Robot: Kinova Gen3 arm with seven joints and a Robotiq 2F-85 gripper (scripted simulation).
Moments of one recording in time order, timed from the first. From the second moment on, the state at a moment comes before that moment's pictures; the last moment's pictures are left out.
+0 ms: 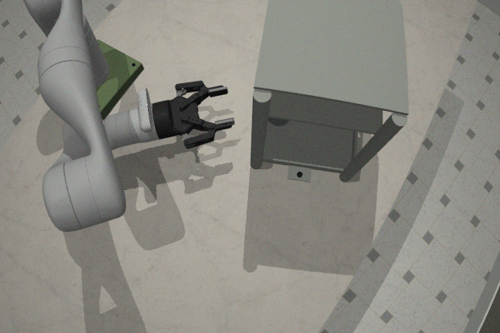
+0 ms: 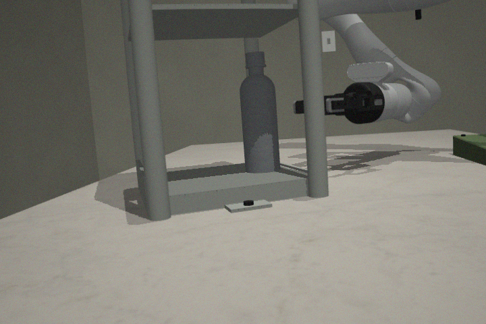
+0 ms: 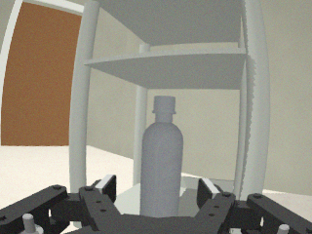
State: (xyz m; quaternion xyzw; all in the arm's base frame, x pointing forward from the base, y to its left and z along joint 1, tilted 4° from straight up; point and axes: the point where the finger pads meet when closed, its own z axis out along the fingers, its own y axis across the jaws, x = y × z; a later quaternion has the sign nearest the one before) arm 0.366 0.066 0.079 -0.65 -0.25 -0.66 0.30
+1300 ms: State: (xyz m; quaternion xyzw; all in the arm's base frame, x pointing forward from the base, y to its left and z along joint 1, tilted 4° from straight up) arm 0.342 0.039 0.080 -0.65 -0.24 -0.66 0.29
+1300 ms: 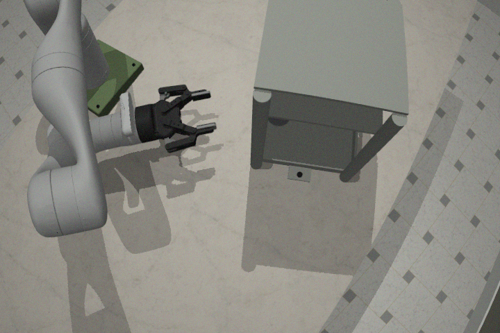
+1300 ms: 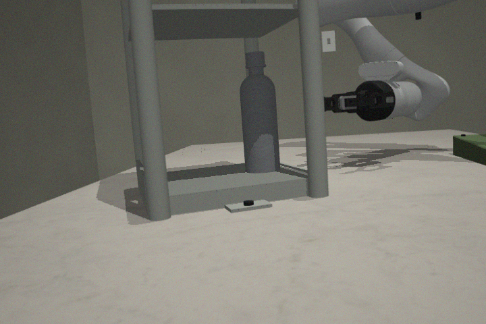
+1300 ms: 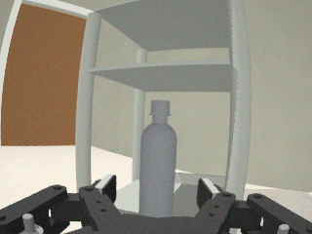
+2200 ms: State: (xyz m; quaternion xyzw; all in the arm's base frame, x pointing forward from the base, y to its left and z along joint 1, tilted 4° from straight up) arm 0.342 0.035 0.137 -0.65 -0.24 -0.65 0.30
